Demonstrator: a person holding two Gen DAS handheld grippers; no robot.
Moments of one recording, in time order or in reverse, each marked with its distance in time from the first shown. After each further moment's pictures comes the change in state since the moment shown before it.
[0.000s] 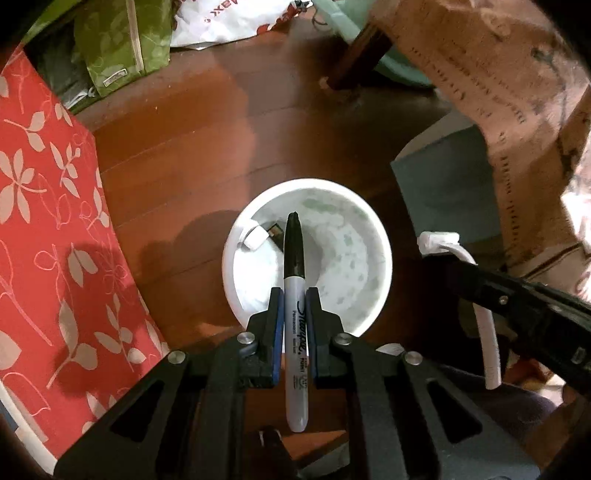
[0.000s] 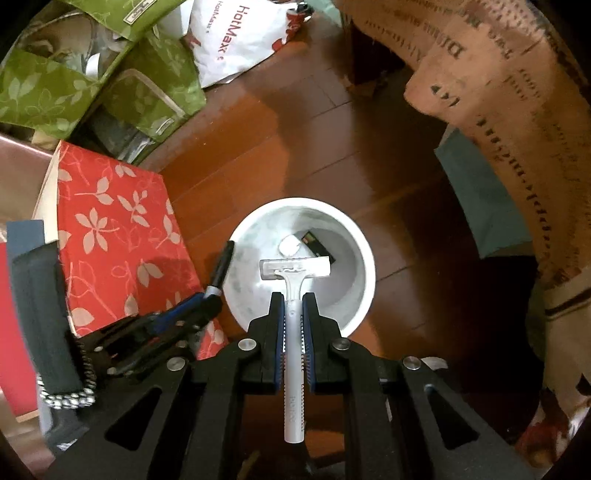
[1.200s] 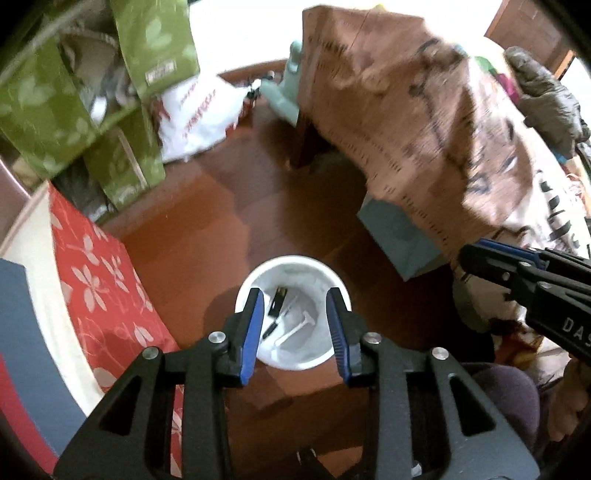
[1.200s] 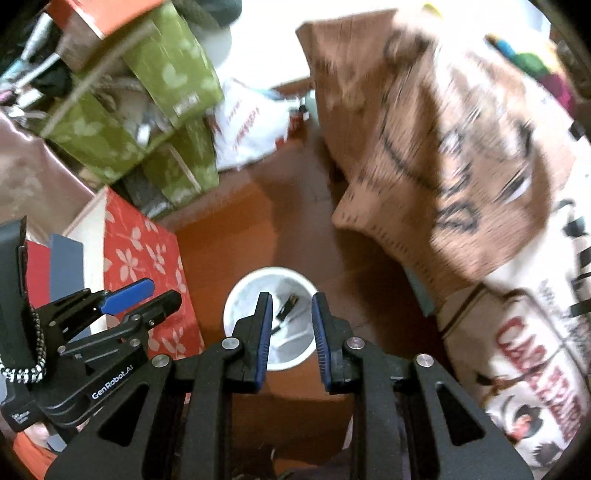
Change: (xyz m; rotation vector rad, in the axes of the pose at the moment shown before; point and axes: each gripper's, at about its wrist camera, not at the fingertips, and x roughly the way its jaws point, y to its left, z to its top) left arm -0.147 -0.073 -0.011 0.240 -0.279 0.079; right arm -0.145 -0.002 -0.038 -0.096 -0.363 -0.072
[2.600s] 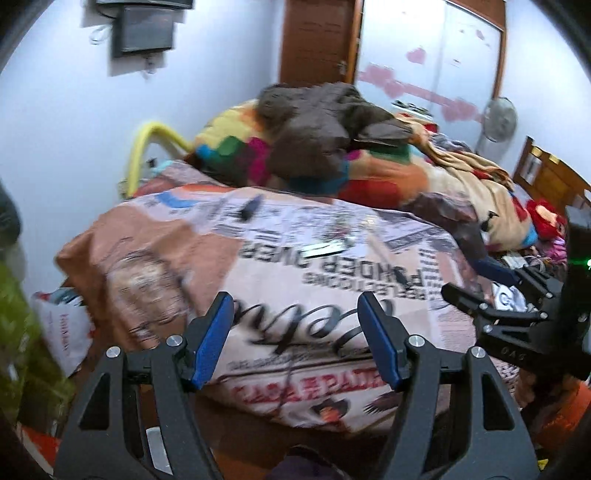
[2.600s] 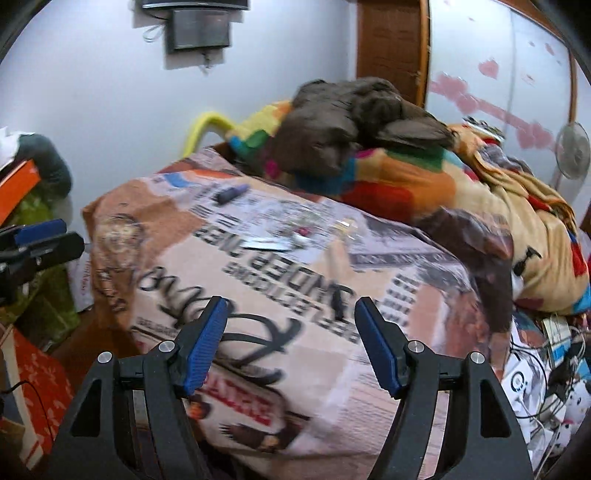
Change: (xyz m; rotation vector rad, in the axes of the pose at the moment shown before) left arm -0.150 -0.373 0.046 0.590 -0.339 -0.373; right arm -0.256 -0.268 -0.134 0.370 -0.449 -0.493
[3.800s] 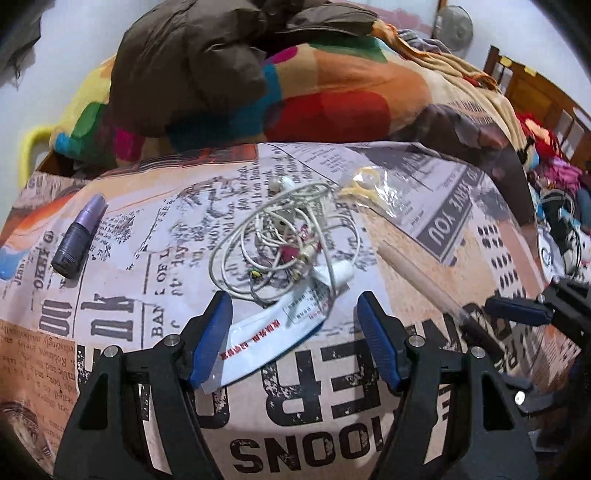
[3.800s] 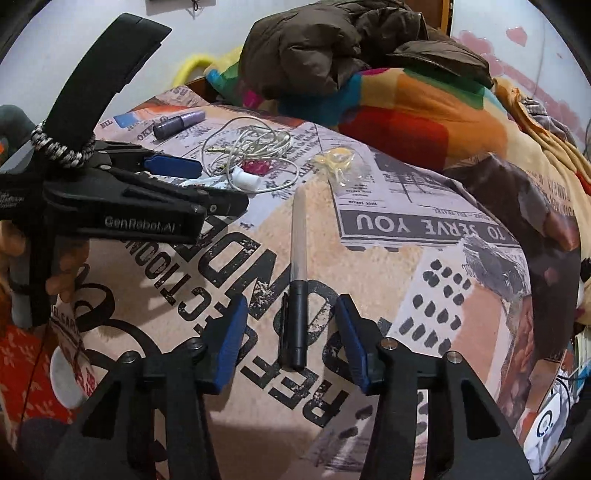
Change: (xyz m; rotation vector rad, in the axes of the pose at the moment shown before) left arm 0.293 -0.055 0.049 0.272 0.249 -0.174; right arm 0.146 -0.043 -0.008 -0.055 0.182 0.040
